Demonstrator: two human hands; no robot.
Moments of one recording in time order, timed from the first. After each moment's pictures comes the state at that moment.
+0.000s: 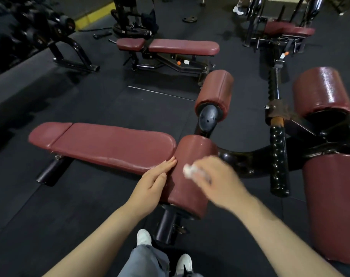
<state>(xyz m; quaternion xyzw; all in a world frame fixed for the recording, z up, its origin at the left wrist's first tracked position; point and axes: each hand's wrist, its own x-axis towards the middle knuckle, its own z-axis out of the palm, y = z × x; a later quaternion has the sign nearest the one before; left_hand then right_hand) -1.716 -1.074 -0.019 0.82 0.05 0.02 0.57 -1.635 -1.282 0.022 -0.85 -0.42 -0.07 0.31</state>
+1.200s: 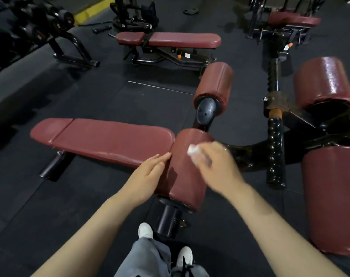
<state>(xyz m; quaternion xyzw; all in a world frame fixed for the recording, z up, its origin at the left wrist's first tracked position) -1.710 -1.071 -0.001 0.83 0.11 -0.04 0.55 -1.624 -1.279 0.021 -0.87 -0.31 -0.09 0.37</state>
